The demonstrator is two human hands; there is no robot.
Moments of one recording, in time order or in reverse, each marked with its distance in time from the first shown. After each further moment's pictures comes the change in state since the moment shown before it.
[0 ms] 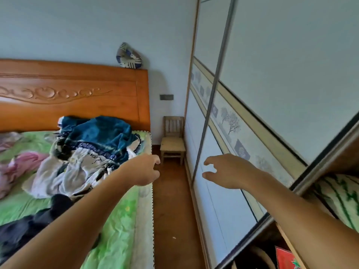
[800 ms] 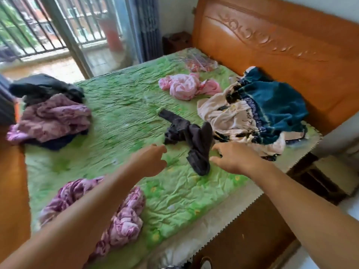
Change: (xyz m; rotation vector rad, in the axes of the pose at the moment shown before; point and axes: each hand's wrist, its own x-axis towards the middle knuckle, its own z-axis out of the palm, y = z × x) left_hand -0.270 -0.168 0.117 -0.271 0.191 -1.046; right_hand 0.115 -0.322 0.126 -0.344 -0.262 -1.008
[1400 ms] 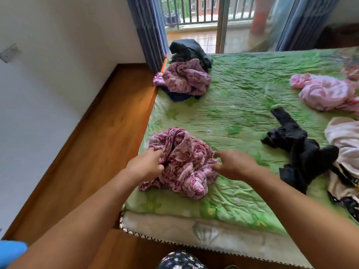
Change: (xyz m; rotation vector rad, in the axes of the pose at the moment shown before) left_hand -0.270 -0.142 0.085 -0.233 0.061 -0.779; right_hand 0.010 -0.248 0.097 -0.149 -0.146 -0.658
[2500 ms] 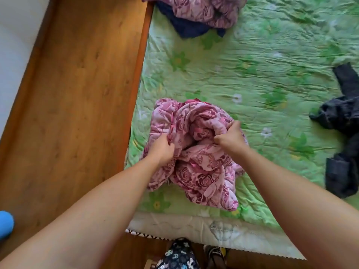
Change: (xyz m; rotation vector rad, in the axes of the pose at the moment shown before) left_hand 0.291 -0.146 0.166 -0.640 -0.187 -0.305; right_hand 0.326 -0.054 0.163 0.854 0.014 0.574
